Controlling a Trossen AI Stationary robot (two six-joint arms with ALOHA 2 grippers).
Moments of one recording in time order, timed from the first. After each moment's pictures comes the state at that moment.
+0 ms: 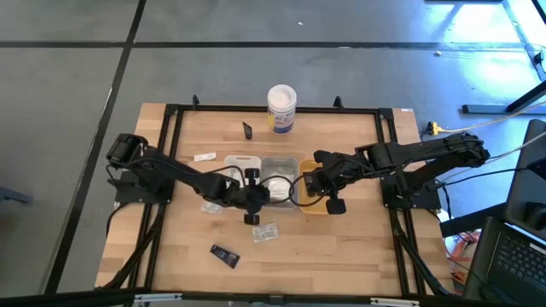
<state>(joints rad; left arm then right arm) -0.26 1.66 1.05 -0.31 -0.44 -0.08 0.19 1.34 1.22 -0.75 -0.01 -0.01</state>
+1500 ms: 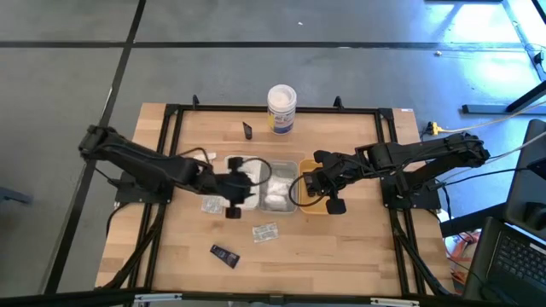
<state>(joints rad) -0.27 1.34 1.05 -0.51 -0.36 -0.11 0.19 1.34 1.22 -0.75 -0.01 -0.01</state>
